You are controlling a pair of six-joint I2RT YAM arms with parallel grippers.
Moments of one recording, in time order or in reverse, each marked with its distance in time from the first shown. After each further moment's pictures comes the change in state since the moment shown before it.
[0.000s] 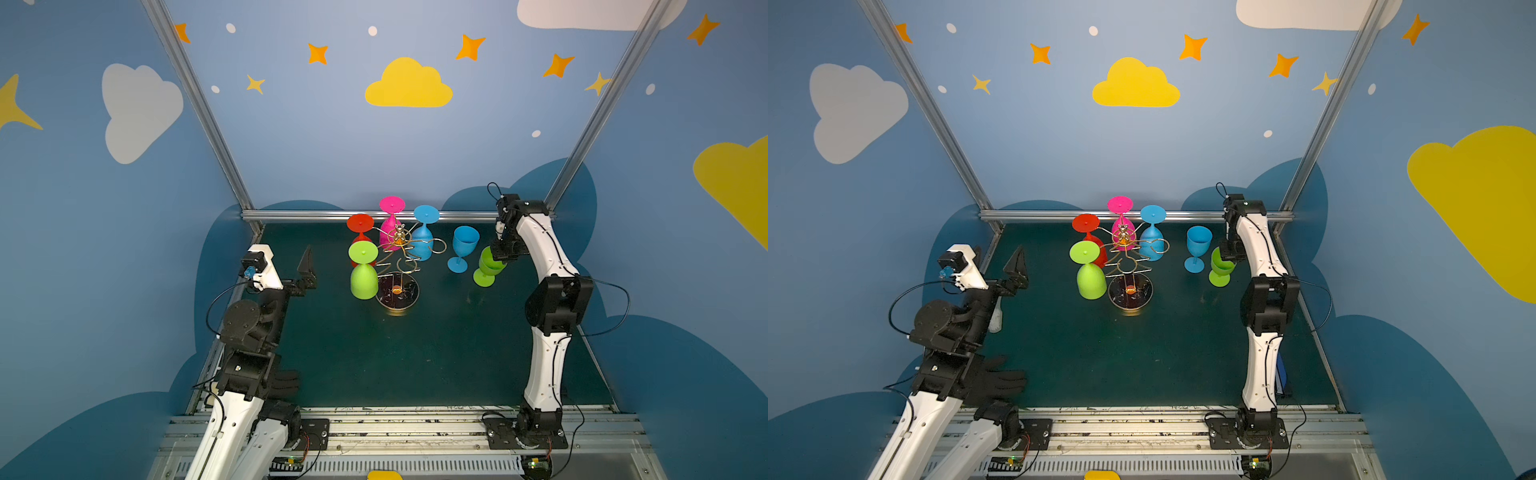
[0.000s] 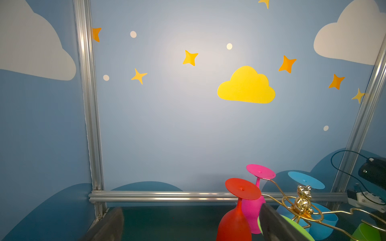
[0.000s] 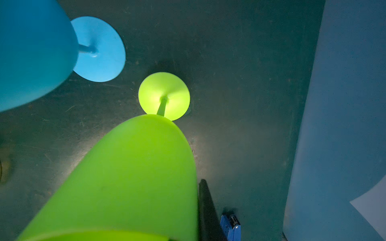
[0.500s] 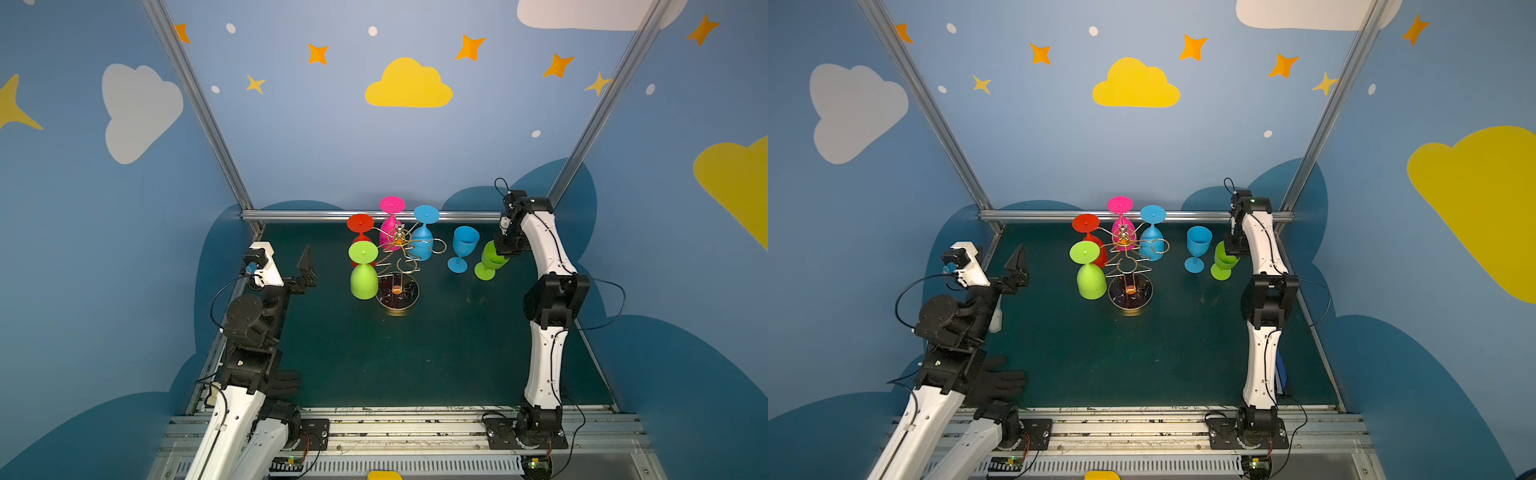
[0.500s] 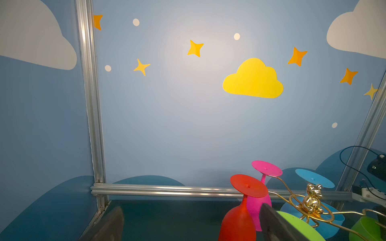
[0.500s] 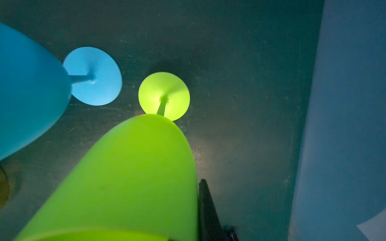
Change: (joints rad) left arm 0.021 0.030 0.000 0.000 0.003 -0.020; right arm -0.040 0.117 0.158 -0.015 -0.048 -0.027
